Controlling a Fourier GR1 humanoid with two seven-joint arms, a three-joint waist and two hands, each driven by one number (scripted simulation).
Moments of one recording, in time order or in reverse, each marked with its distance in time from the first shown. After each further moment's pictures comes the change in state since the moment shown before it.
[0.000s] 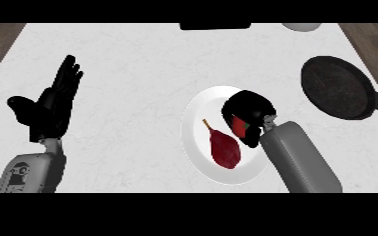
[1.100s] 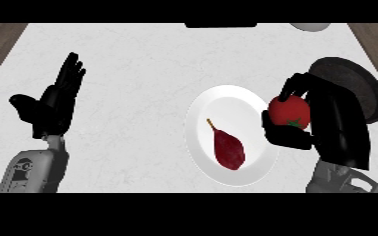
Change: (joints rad) left arm -0.023 -0.008 0.007 0.028 0.003 -0.019 -0.028; right arm 0.239 0.118 -0.168 -0.870 -0.076 -0.307 0.747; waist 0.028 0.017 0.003
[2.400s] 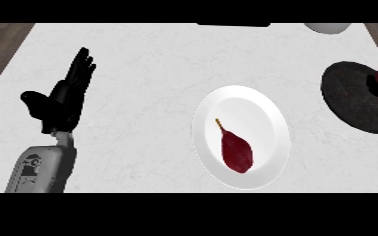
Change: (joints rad) left arm -0.030 -0.028 -0.033 -0.023 -0.025 -0.011 0.018; right arm -0.336 -0.536 -0.662 1.287 -0.228 -0.523 -0.737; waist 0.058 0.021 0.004
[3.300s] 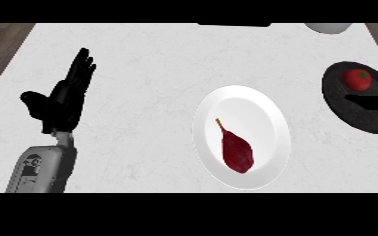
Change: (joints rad) left arm 0.000 -0.004 0.006 0.006 0.001 -0.007 -0.007; right arm -0.112 -0.067 -0.163 0.444 -0.198 0.183 -0.297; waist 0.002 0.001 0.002
